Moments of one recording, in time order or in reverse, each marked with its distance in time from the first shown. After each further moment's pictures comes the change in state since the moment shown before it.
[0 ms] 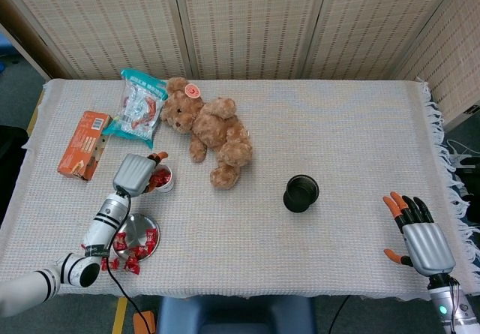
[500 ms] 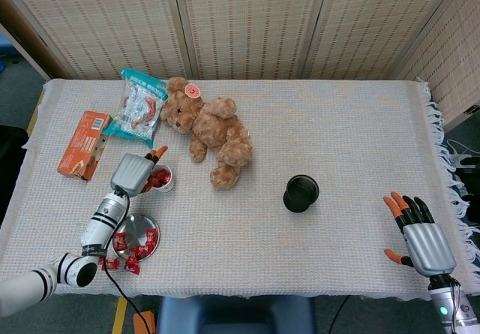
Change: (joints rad) left arm -0.005 0.025 0.010 -0.019 -0.021 -0.016 0.053; right arm -0.002 0.002 -0.001 -0.002 -0.004 0.005 0.002
